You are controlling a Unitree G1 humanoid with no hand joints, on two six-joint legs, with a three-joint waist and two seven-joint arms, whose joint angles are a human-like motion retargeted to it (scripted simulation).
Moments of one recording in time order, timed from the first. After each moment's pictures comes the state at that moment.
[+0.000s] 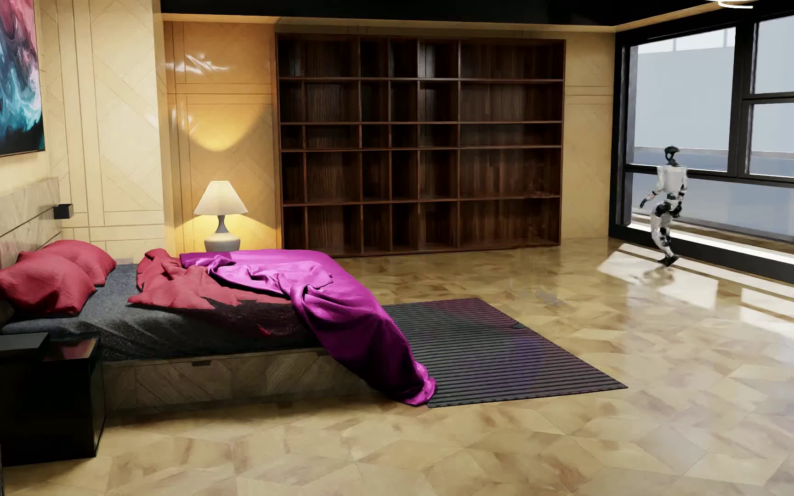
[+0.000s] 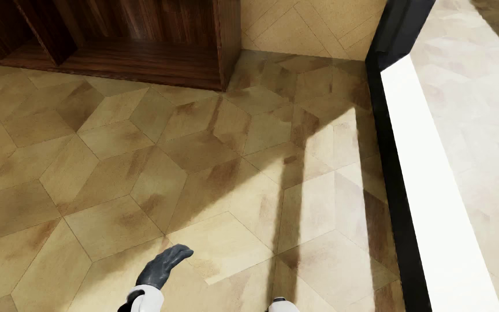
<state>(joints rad) -0.30 -0.51 -0.06 -0.15 -0.04 -0.04 0.09 0.10 0.09 1.09 0.71 0.08 0.12 -0.12 -0.05 0.11 -0.09 -0.24 0.09 -0.16 0.33 0.49 1.04 0.81 -0.99 0.00 0.06 0.15 0.09</state>
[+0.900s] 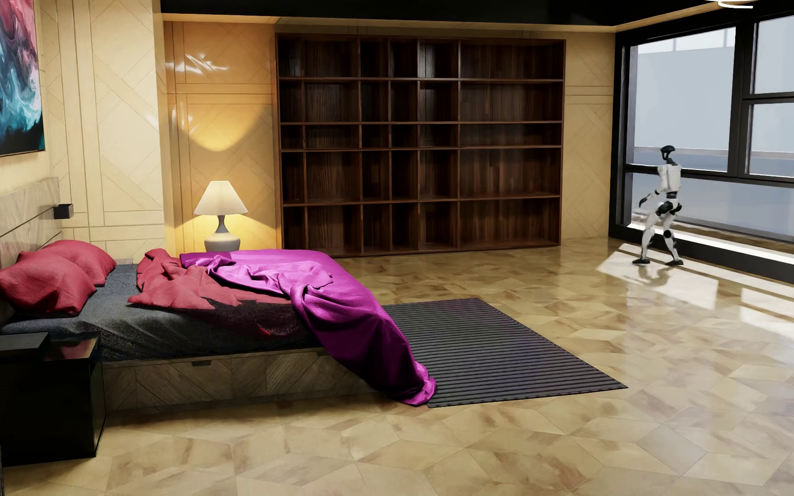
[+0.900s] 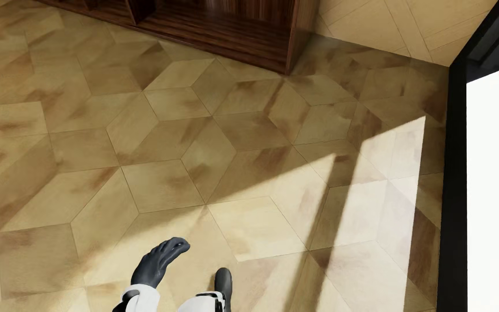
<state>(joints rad) -0.57 -0.30 0.02 0.03 0.01 0.02 0.09 0.07 0.09 0.31 0.61 0.14 -0.09 0.27 -0.26 0.13 -0.06 -0.24 0.06 -0.16 0.28 0.34 1.28 0.81 -1.12 0.00 0.08 0.17 0.30</state>
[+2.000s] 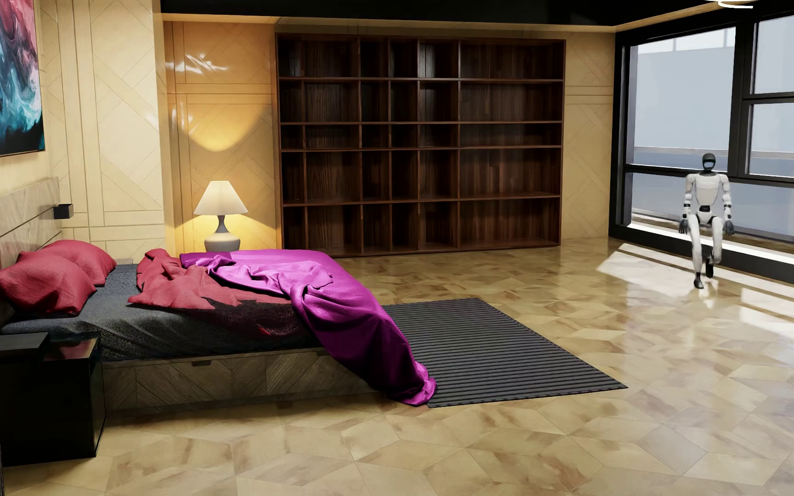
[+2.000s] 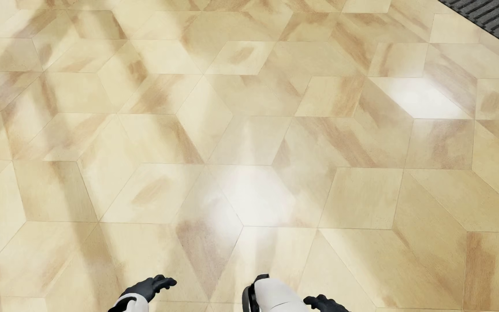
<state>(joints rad) -0.32 -0.63 -0.15 0.06 0.14 0.08 -0.08 -0.13 0.14 1.35 0.80 -0.07 0.05 0.05 -0.24 0.24 -0.06 -0.20 -0.15 -0.36 0.04 0.82 0.82 0.77 -1.04 0.21 0.16 0.06 -0.05</state>
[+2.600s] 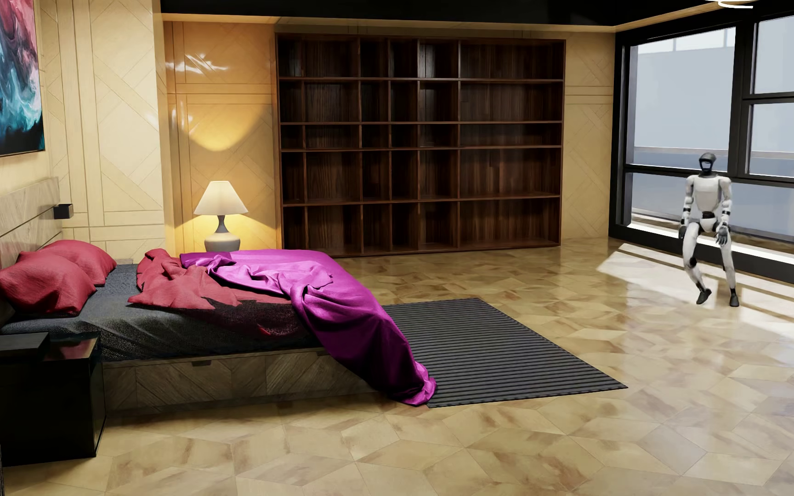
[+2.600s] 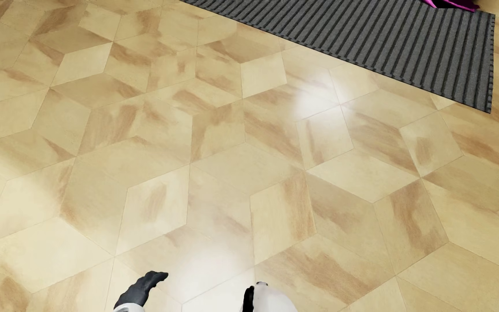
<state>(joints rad) -0.15 -0.68 -0.05 0.18 -0.05 -0.13 0.32 -0.22 0.07 0.50 1.07 0.02 0.10 -0.25 -0.09 0.13 -0.17 -0.22 0.02 -0.08 0.40 0.78 0.94 0.76 -0.94 0.10 0.14 0.21 0.13</state>
